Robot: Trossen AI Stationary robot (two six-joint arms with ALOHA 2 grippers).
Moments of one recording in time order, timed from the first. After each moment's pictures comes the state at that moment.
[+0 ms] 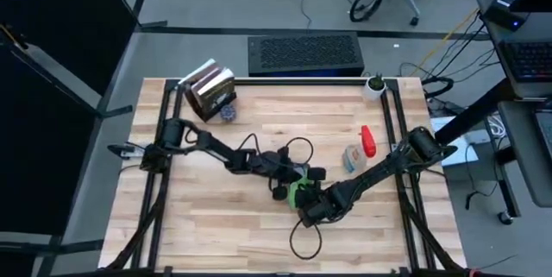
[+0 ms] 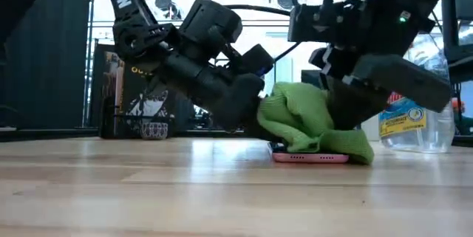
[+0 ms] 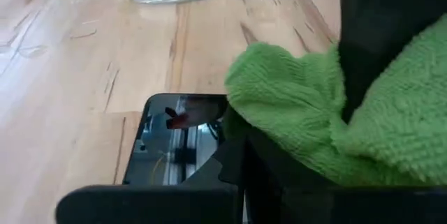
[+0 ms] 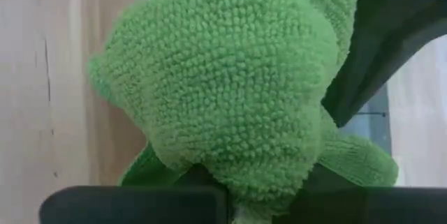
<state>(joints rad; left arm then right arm) -0.05 2.14 0.98 0.63 0.03 0.01 0.50 1.93 1.17 -0.55 0.46 0.46</state>
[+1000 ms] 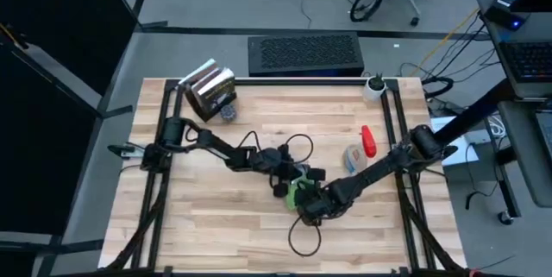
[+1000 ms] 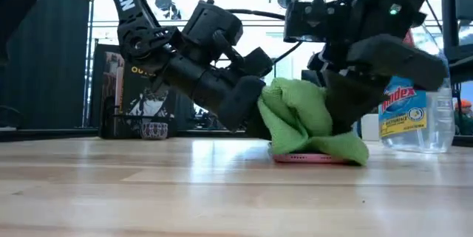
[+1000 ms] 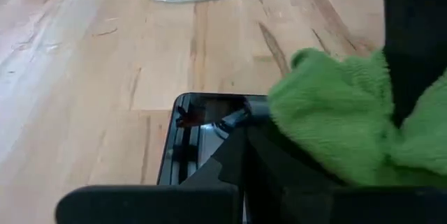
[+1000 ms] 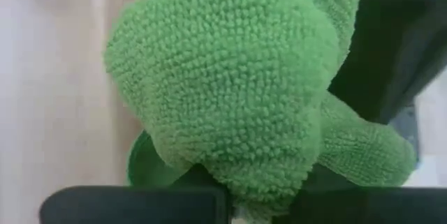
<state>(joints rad) -0.03 2.14 0.97 0.63 0.05 0.00 0.49 1.88 1.17 -0.55 0.29 0.48</state>
